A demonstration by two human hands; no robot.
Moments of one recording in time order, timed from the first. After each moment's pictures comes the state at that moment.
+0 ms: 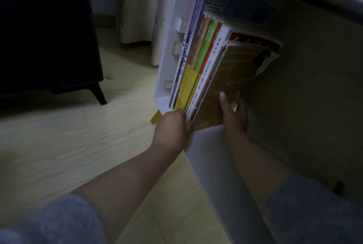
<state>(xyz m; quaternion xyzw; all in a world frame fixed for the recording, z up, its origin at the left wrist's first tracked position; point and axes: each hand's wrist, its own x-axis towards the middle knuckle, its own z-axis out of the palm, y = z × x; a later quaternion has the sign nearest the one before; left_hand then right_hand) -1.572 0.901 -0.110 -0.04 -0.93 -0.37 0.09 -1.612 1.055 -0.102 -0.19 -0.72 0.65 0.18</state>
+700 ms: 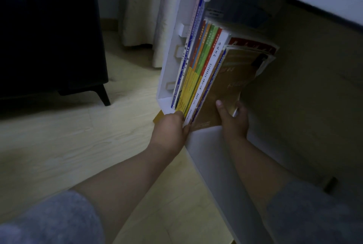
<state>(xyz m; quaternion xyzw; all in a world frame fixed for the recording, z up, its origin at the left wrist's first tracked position) -1.561 0.887 -0.110 -0.06 -0.94 -0.34 0.08 -1.589 1.051 -0.095 -0.18 -0.75 0.60 0.20</state>
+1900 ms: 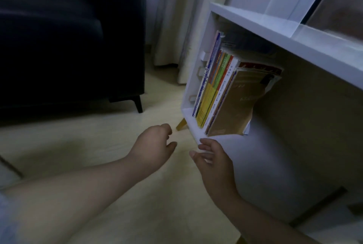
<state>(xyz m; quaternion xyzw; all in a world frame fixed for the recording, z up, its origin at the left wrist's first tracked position) -1.464 0.802 -0.068 -0.03 -0.96 -0.28 0.07 -1.438 0.968 -0.080 0.00 -0.84 0.53 0.05</state>
